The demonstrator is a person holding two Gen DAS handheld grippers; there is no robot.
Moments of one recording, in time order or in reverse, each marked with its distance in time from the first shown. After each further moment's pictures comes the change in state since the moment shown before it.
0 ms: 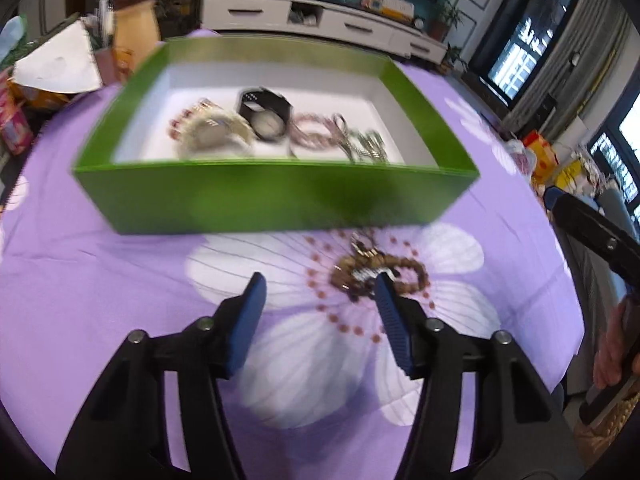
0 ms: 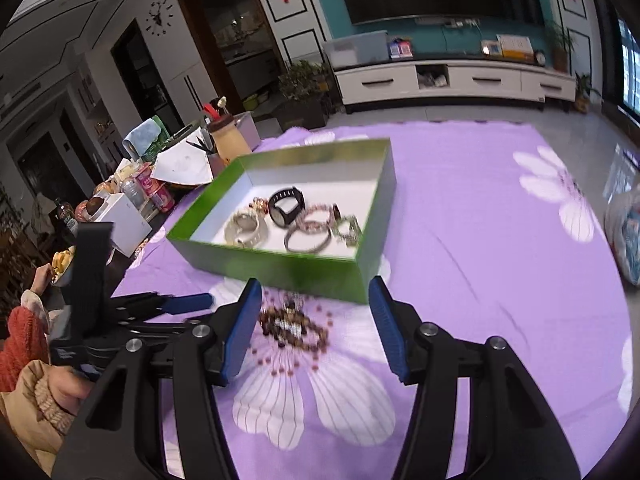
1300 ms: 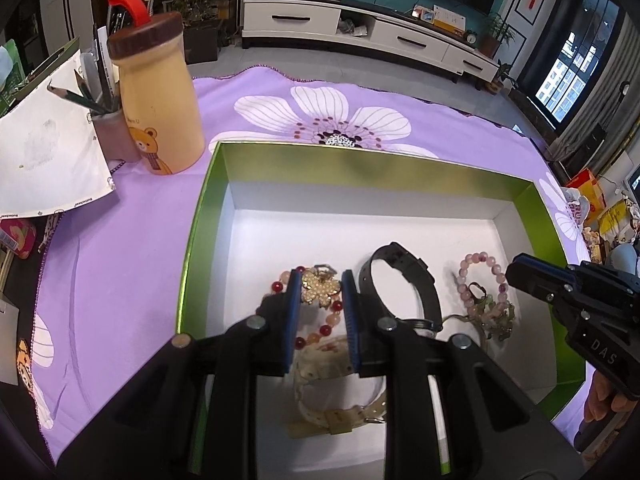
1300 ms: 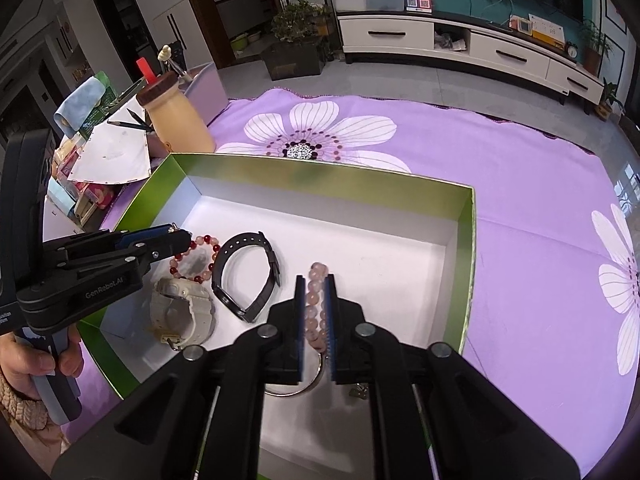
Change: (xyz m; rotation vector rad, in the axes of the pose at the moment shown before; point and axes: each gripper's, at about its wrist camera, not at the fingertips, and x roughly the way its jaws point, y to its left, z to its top) left arm 0.054 0.103 0.156 -0.074 -0.015 0.134; right arm 0.189 0.011 0.120 -0.086 0.232 -0.079
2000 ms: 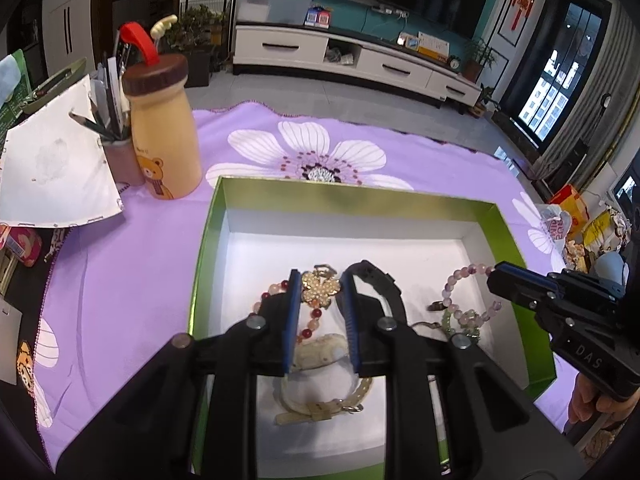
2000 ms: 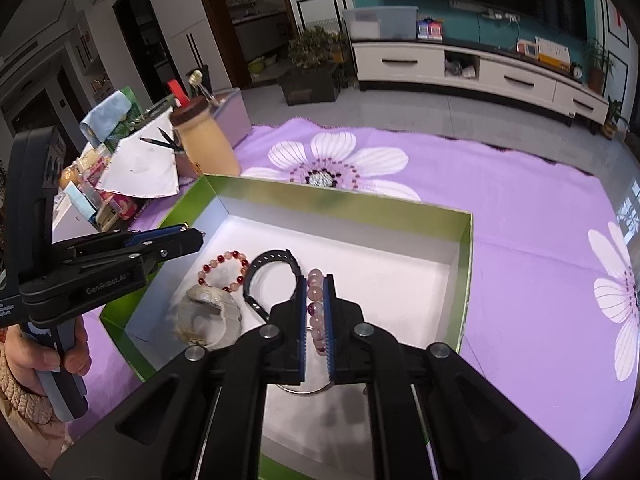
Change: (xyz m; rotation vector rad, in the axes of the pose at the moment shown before) left arm -0.032 -0.003 -0.001 0.005 -0.096 -0.053; right arm -0.025 0.008 -0.005 -0.030 -0.092 0.039
